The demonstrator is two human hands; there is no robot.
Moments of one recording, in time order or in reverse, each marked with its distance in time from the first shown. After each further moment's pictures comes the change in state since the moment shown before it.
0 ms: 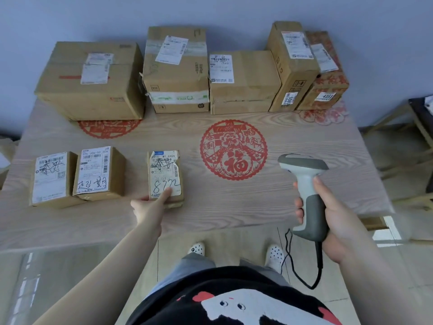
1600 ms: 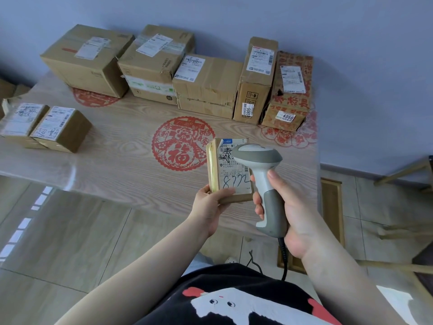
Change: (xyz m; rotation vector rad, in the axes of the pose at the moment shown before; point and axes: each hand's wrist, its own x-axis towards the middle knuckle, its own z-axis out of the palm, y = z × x) left_hand -0.274 -0.034 0.293 -0.648 -0.494 -0.025; right_hand 0.062 -0.127 -0.189 -0.298 -0.538 -0.042
